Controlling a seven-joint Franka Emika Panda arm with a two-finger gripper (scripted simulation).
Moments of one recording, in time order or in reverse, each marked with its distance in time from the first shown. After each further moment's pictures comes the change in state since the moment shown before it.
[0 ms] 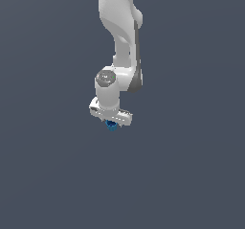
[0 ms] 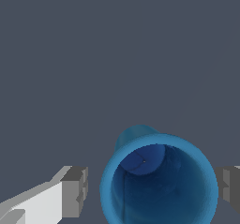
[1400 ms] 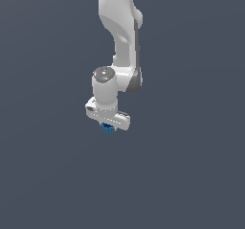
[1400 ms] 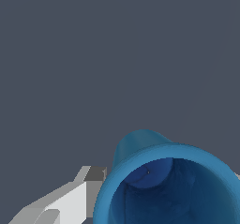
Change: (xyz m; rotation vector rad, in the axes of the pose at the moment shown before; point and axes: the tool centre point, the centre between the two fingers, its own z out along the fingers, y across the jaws) arm 0.037 0.000 -0.023 0.005 0.108 0.058
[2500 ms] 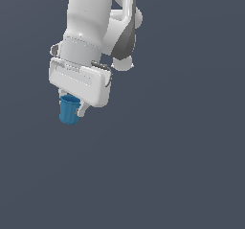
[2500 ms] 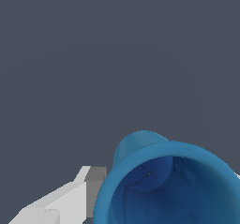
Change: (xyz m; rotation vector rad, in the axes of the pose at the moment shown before) arm 0.139 0.027 -0.251 0.029 0.586 0.303
